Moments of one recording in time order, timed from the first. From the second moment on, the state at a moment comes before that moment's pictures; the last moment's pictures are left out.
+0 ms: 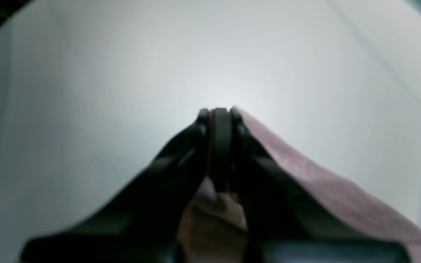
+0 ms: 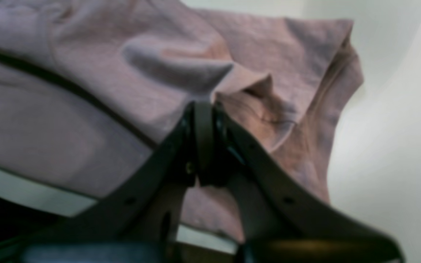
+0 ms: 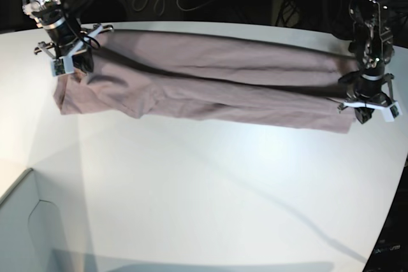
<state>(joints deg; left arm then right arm) 7.4 -18.5 -13.3 70.2 -35.2 0.0 4.3 -26.6 2.8 25.2 93.5 -0.2 34.3 -14.5</state>
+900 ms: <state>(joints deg) 9.5 -18.6 -13.3 69.3 -35.2 0.0 3.9 -27.8 4.1 26.1 86.8 -0.3 34.3 -11.7</state>
